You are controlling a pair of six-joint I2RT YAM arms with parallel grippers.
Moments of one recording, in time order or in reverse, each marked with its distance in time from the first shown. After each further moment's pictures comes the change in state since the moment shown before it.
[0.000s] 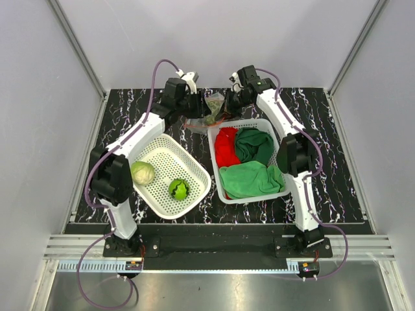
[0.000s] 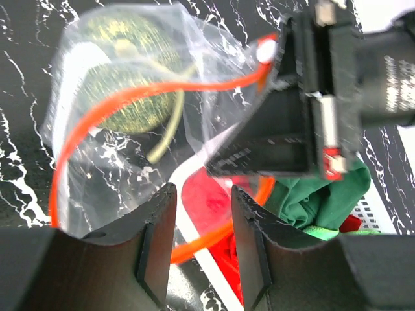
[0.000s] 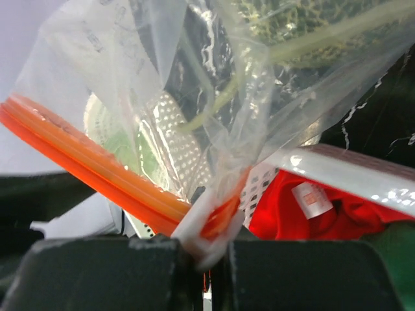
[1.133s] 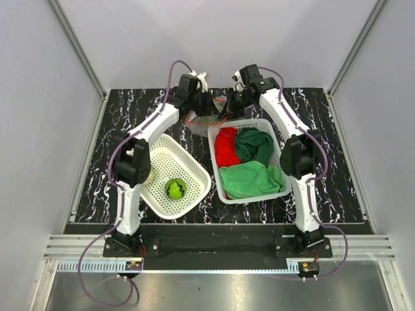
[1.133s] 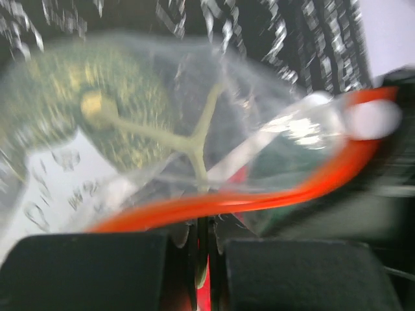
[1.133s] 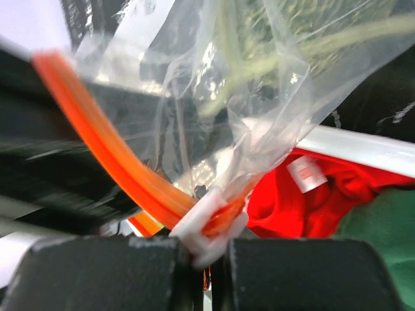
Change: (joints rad) left arm 0.004 0.305 0.285 -0.092 0.137 -0.076; right arm -0.004 -0.086 -0.081 -0.003 0.031 -0.006
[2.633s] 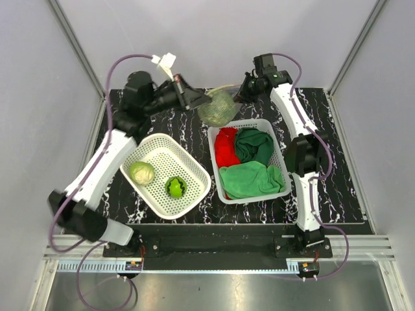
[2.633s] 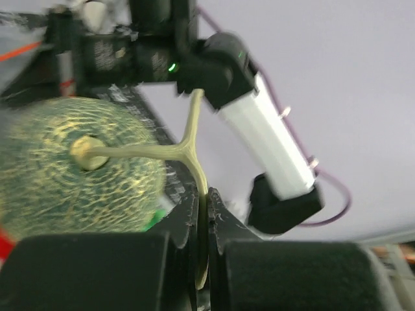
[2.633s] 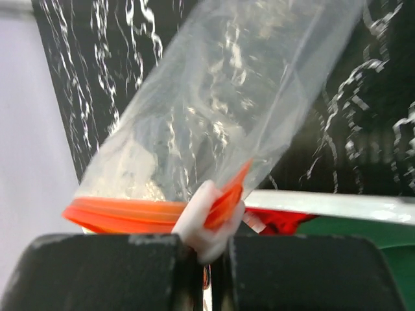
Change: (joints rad) left arm 0.017 -0.640 -0.356 0.337 0.279 -0.393; right arm -0.072 0.017 0.114 0.060 0.243 0.091
